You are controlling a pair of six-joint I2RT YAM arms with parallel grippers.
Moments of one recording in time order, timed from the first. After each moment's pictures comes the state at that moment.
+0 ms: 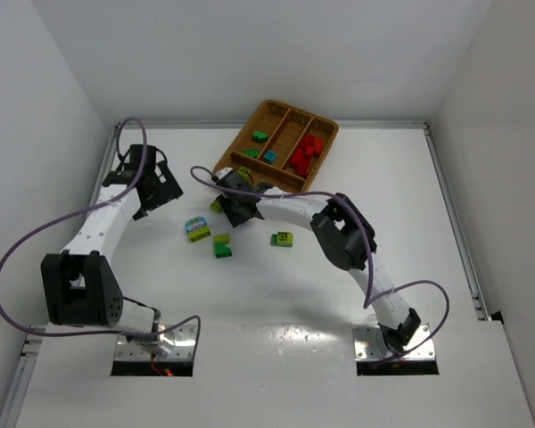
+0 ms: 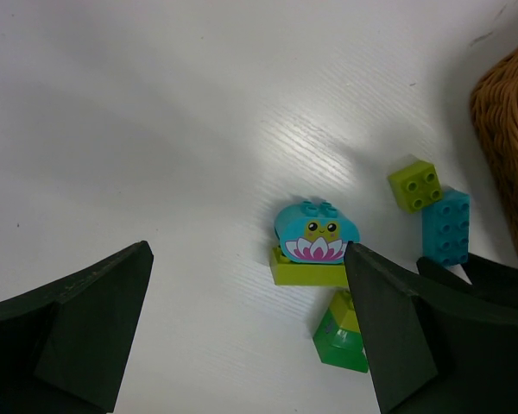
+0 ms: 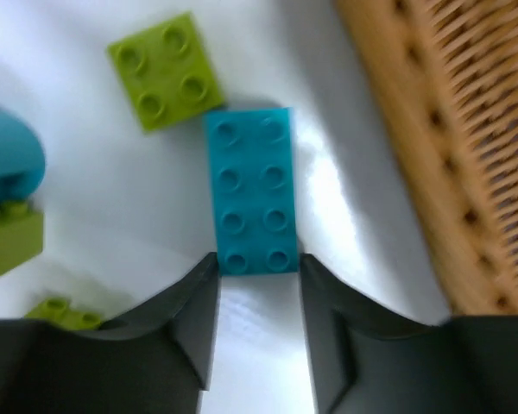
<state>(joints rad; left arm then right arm) 0.00 1.41 1.14 -0.70 -0.21 -0.56 0.84 2.35 1.79 -0.36 0.17 0.17</state>
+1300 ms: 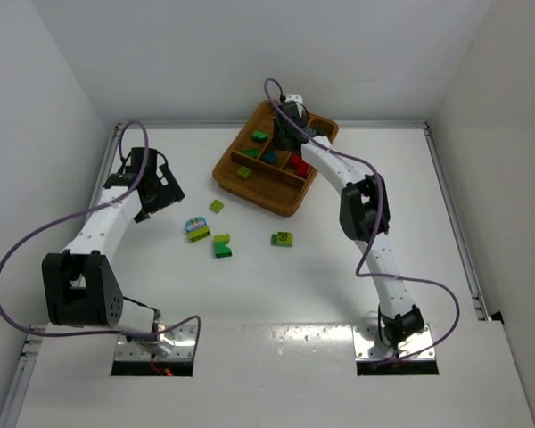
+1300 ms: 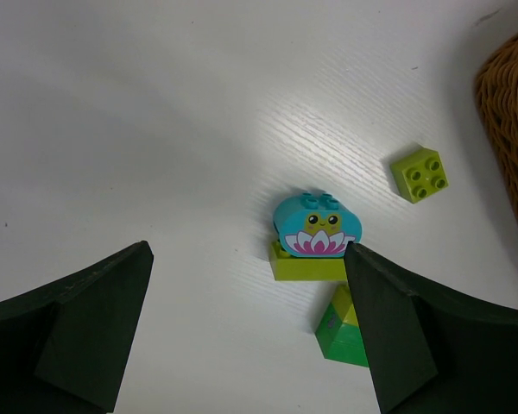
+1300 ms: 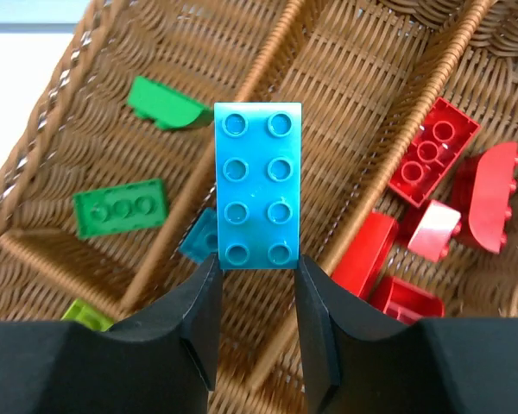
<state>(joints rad) 0.00 1.41 1.10 -0.68 -0.19 -0.55 0.47 2.49 2.26 -0.43 0.30 0.32</state>
